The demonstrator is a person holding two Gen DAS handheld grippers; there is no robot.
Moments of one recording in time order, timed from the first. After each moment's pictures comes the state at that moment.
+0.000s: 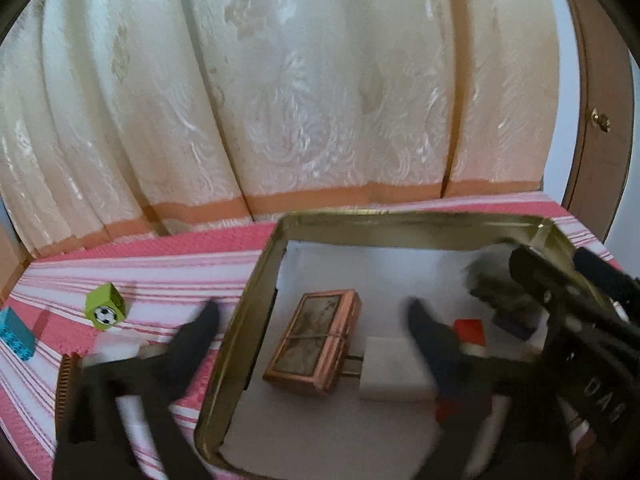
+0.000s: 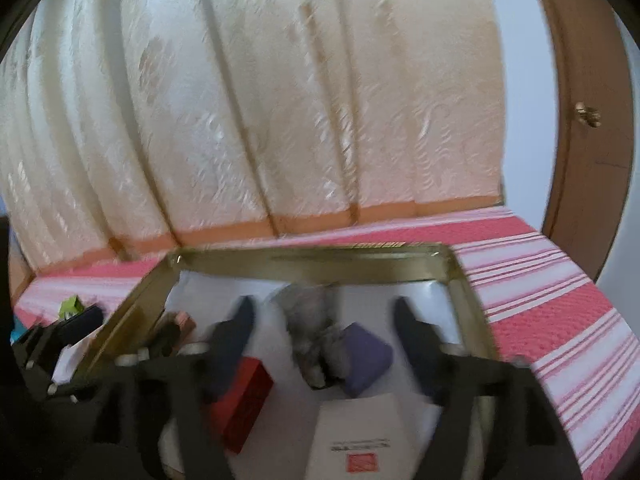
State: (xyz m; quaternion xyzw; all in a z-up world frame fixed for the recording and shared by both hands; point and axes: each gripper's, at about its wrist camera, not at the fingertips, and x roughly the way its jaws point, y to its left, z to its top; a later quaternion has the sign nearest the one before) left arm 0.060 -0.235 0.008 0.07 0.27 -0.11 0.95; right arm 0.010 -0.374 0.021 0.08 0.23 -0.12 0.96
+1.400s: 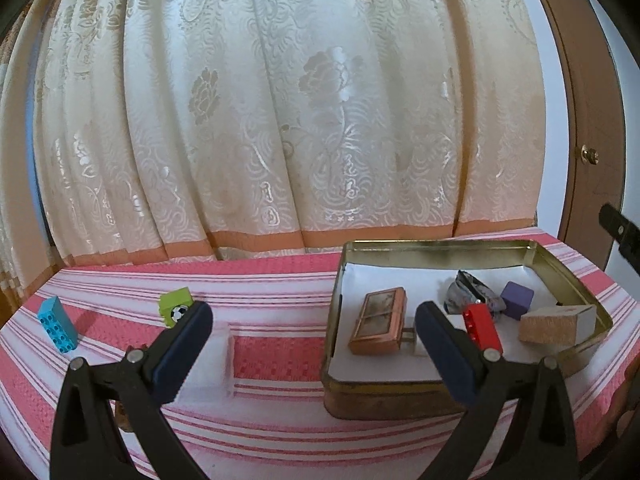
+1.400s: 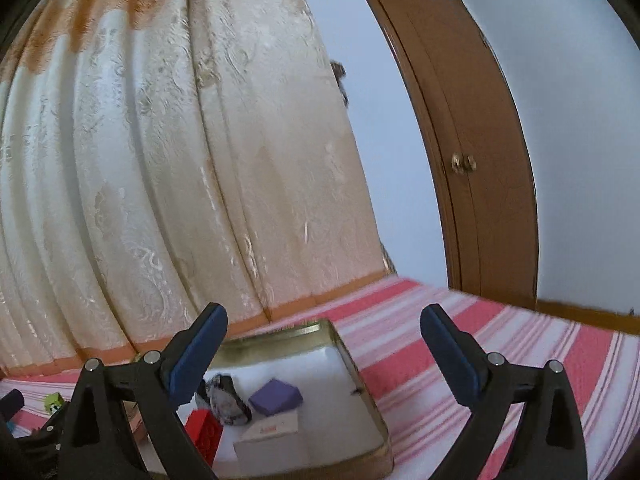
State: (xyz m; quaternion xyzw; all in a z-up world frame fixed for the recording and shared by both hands) left arm 0.004 -0.163 0.020 0.04 0.18 -0.10 0.98; right arm -0.092 -0.376 0.044 0.12 0.04 -0.28 0.95
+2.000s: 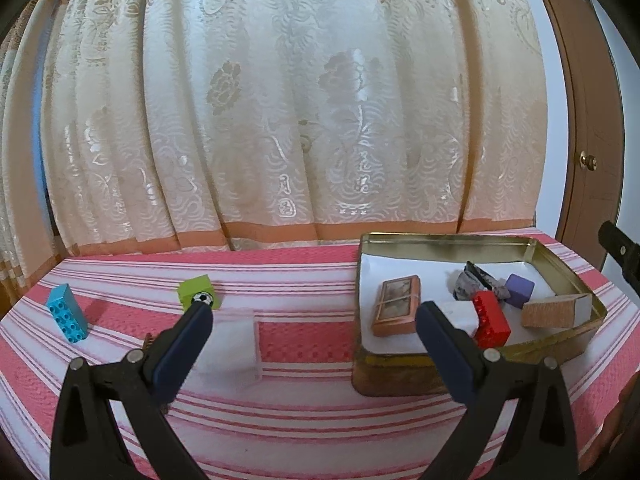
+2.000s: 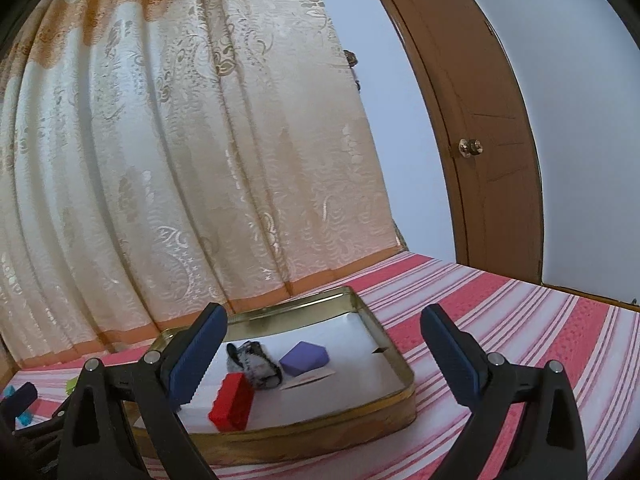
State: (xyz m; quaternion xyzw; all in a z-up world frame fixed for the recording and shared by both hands) left arm -0.004 -0.133 0.020 0.03 0.19 -0.10 0.98; right arm -0.108 -0.336 0.038 0.12 0.06 -0.26 0.96
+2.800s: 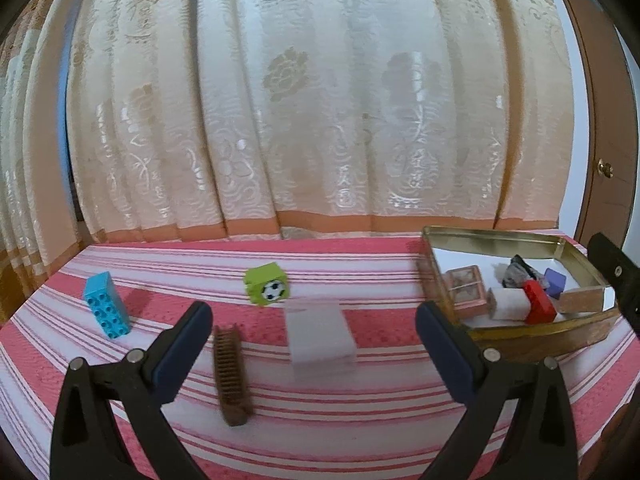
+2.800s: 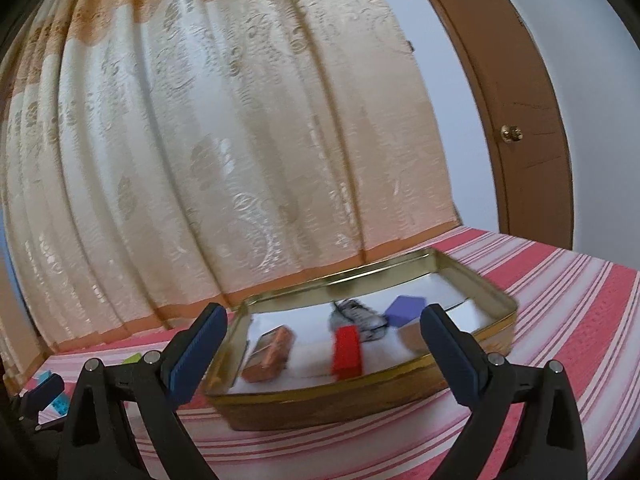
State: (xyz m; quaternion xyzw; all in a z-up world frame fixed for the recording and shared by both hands) left arm 0.005 -0.055 0.015 0.01 0.20 -0.08 0.98; right arm -0.086 -0.237 0.030 0.13 0.08 -0.21 0.97
